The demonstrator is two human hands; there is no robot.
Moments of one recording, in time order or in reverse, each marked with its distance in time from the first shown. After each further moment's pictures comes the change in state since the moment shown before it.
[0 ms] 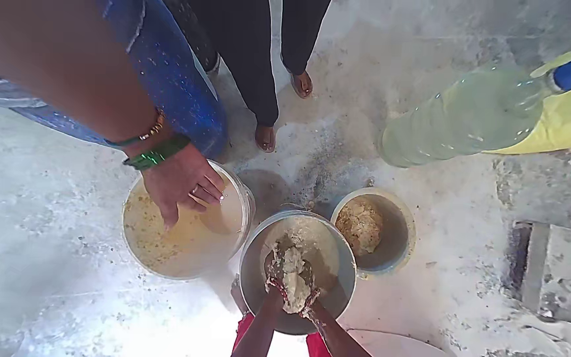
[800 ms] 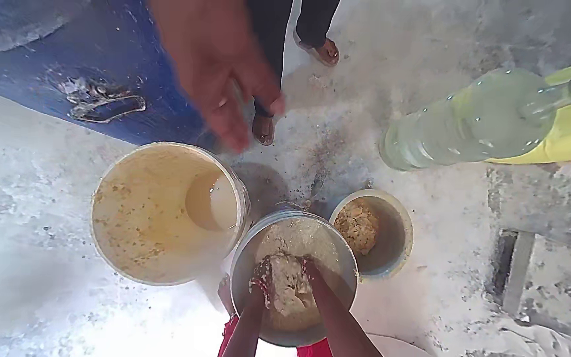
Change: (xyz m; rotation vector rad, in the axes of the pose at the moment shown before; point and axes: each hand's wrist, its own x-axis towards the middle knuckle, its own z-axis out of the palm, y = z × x) left_hand 0.079 -0.055 -0.003 -0.058 0.142 -0.046; right_hand 0.097 -0.019 -0.030 -0.254 0.096 0.229
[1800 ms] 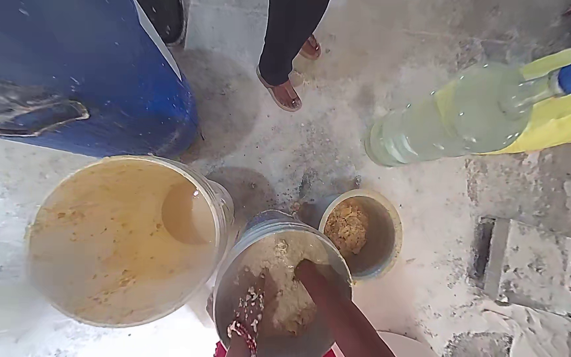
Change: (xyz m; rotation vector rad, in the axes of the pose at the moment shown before) left_hand -0.041 0.044 -0.020 0.328 0.102 0.321; right_hand -0.004 -0.014 -0.029 -0.620 -0.078 -0.003
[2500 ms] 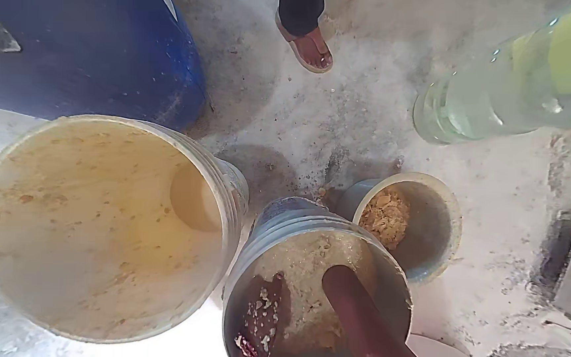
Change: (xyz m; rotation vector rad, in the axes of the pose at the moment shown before) left_hand 0.007 0.004 -0.014 0.004 -0.082 -0.194; right_hand 0.029 -0.022 0.016 -0.215 -0.088 0.226
